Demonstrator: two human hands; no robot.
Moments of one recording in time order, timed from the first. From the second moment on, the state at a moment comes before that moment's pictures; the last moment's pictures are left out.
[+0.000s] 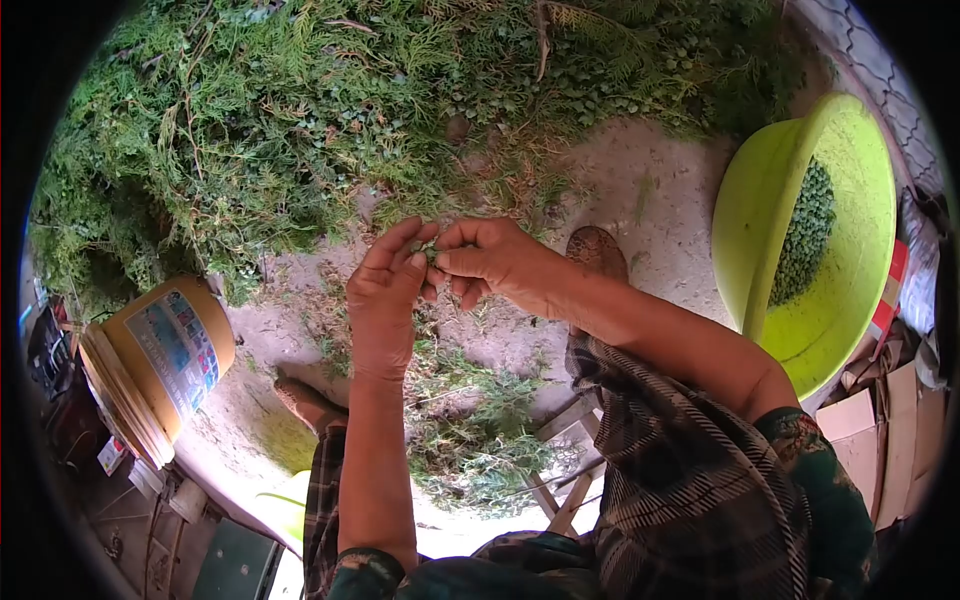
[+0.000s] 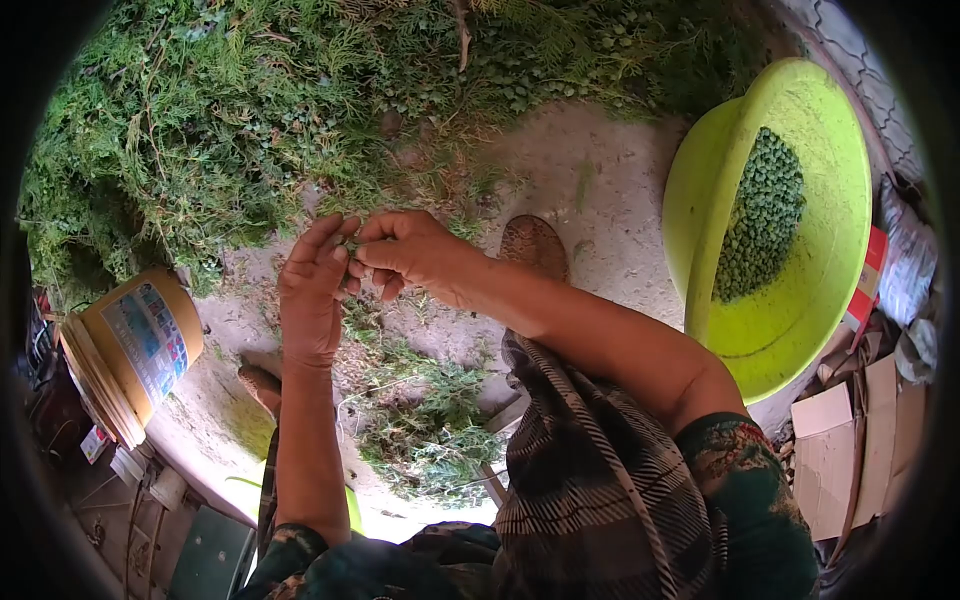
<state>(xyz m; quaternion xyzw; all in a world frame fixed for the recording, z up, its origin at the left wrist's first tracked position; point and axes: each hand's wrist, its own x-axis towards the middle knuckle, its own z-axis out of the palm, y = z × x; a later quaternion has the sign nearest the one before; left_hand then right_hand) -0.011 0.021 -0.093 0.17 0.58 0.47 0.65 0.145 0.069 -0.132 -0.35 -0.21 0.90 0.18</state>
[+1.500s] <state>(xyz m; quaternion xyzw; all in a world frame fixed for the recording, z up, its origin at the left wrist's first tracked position) -0.110 0.100 -0.199 0.61 0.78 0.07 0.06 0.148 0.121 -0.199 -0.41 -0.85 0.33 0.00</state>
